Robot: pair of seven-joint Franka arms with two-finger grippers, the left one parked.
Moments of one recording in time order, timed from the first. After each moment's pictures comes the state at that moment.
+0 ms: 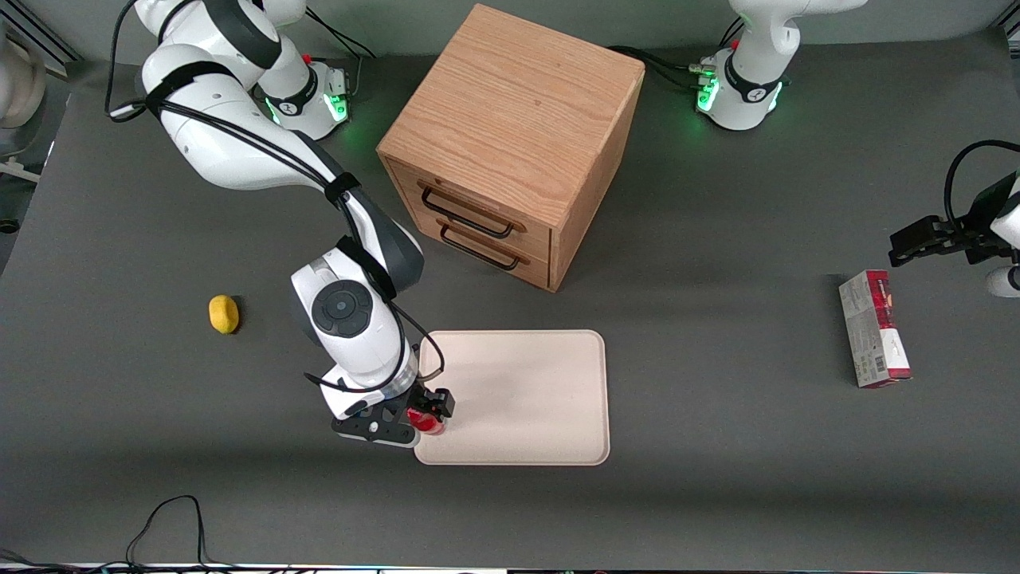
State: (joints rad) arm 0.19 0.89 0.43 -1.10 -0.48 2.14 0.84
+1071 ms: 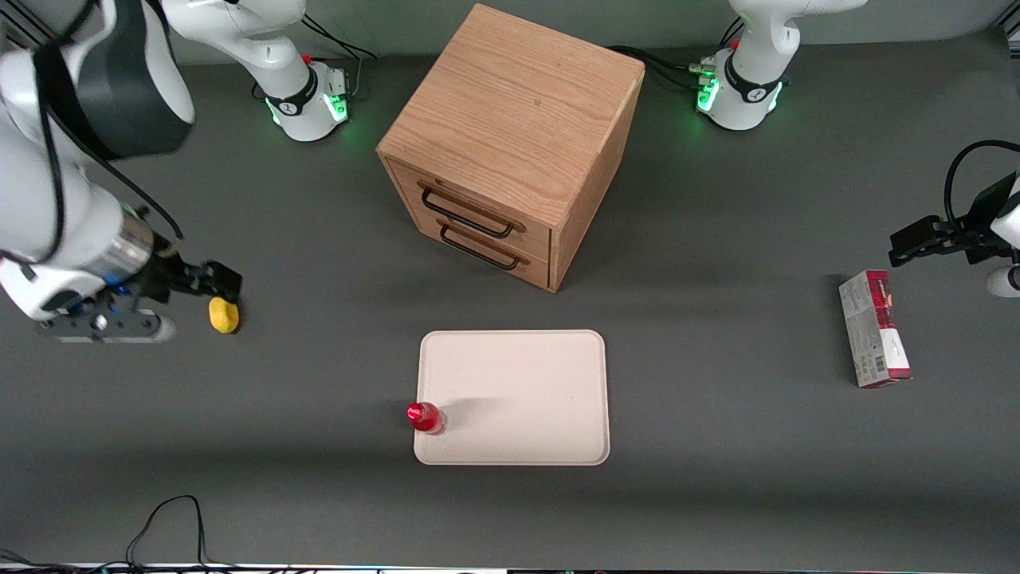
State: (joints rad) arm 0.18 0.15 0.00 -1.50 -0.09 1.59 0.21
